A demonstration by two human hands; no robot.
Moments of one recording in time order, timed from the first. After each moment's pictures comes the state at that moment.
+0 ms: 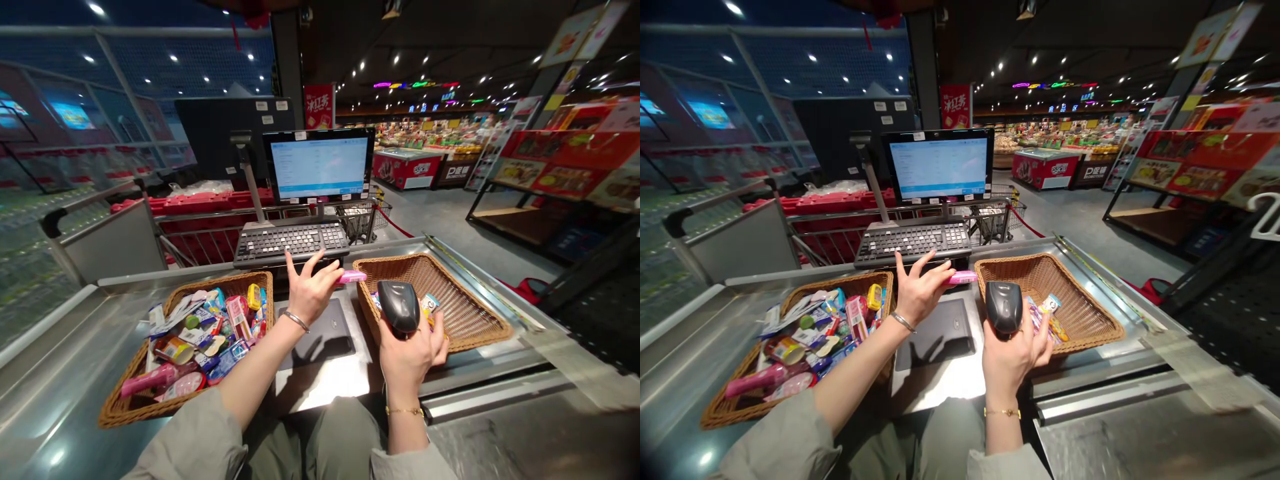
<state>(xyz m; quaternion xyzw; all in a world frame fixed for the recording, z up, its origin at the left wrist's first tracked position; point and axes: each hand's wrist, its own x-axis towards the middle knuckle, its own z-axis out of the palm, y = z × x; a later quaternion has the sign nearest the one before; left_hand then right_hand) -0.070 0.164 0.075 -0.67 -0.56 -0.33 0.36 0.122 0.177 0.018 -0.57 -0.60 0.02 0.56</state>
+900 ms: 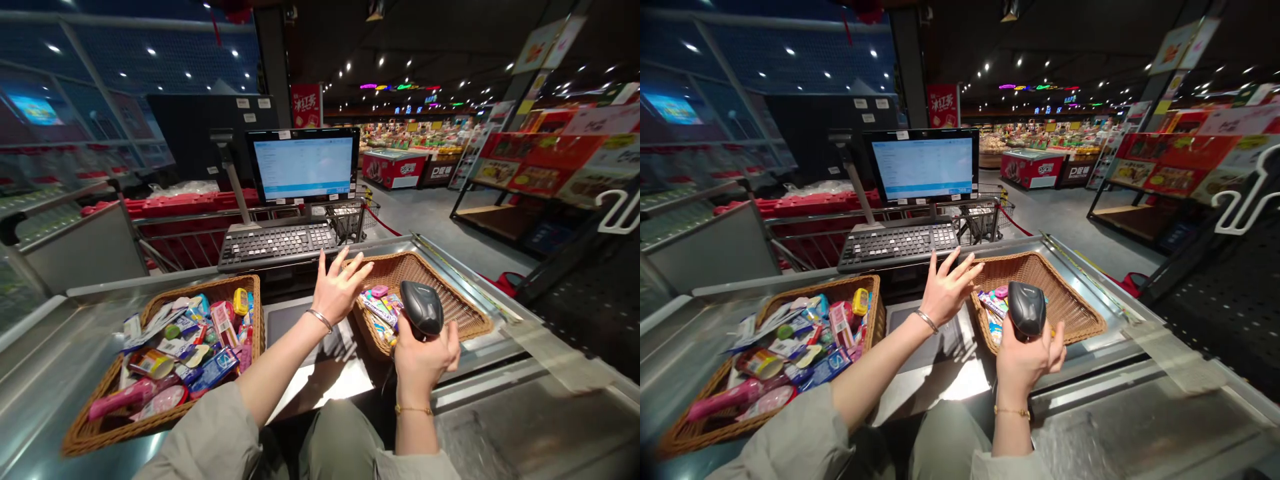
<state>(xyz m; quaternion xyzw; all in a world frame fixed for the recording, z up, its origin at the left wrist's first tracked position) -0.016 0.205 0.073 -0.73 -0.58 -0.25 0.27 0.151 0.202 0.012 -0.63 -0.49 0.02 0.60</state>
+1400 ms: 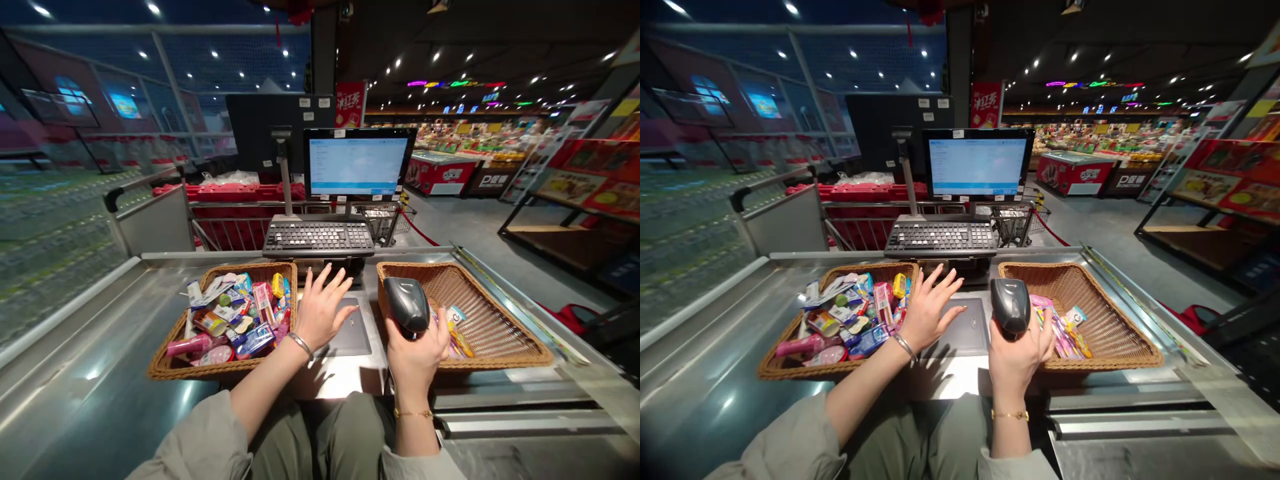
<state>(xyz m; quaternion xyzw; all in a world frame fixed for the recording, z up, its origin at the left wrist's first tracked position) -0.068 0.093 0.065 -0.66 -0.67 -0.26 0.22 0.101 0.160 0.031 -0.50 -0.65 0.10 0.57</state>
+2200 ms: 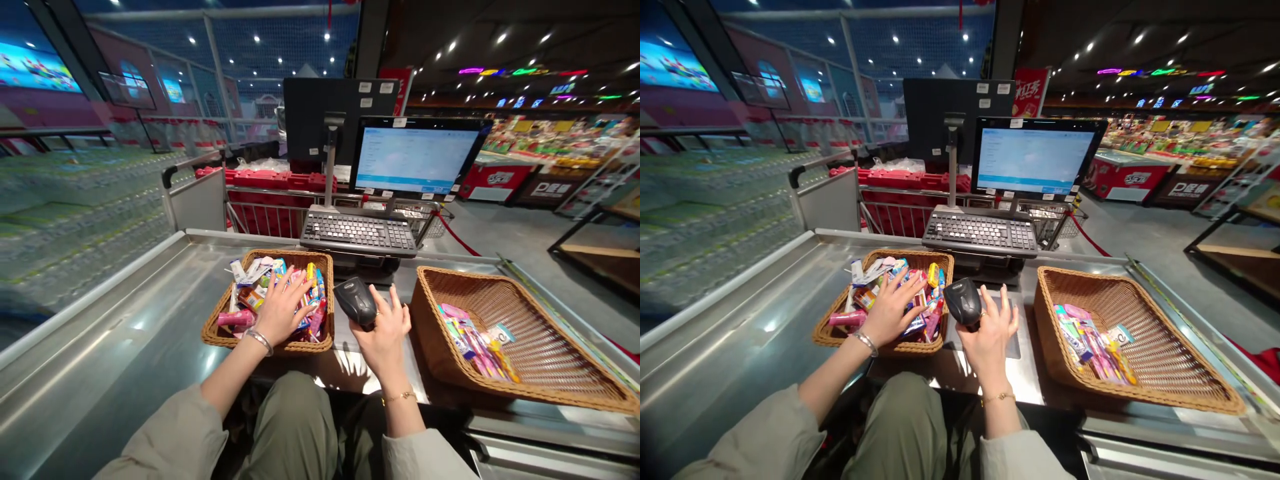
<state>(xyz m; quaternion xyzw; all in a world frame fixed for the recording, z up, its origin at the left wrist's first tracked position) -0.173 -0.028 0.039 -0.58 -0.78 -0.15 0.20 0.017 0.112 0.022 -0.30 -0.85 0.12 0.41</state>
